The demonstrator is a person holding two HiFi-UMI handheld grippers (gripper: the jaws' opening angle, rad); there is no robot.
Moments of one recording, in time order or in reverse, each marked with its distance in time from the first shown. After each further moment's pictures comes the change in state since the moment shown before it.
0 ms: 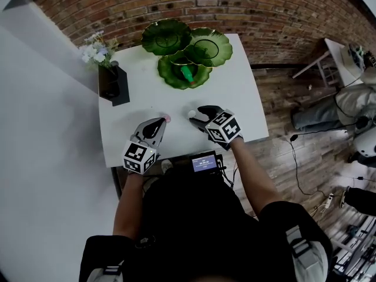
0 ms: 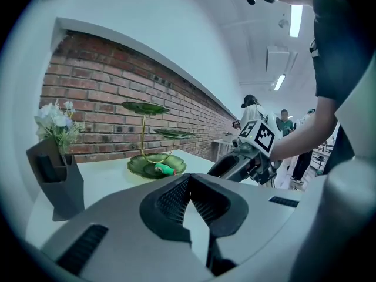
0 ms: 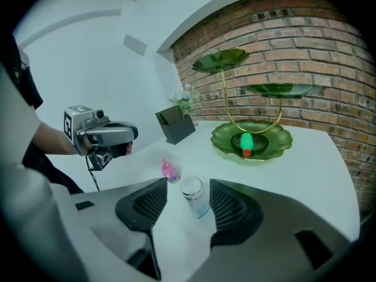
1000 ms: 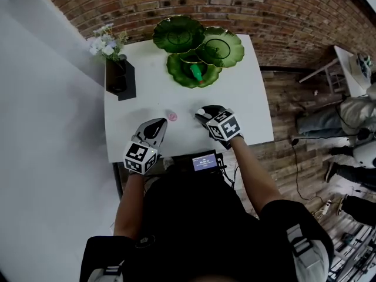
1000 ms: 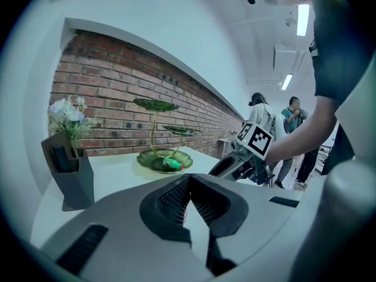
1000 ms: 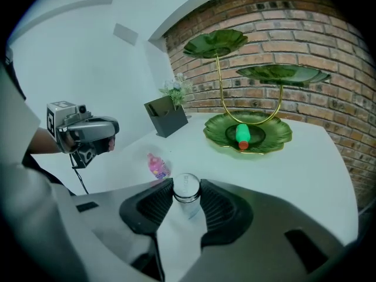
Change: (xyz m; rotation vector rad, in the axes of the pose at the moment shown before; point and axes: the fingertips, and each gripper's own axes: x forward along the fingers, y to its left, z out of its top) left arm -0.017 0.013 -0.012 -0.044 0.022 0.052; right arm 0.024 -0.012 -0.008 0.024 0.078 -0.060
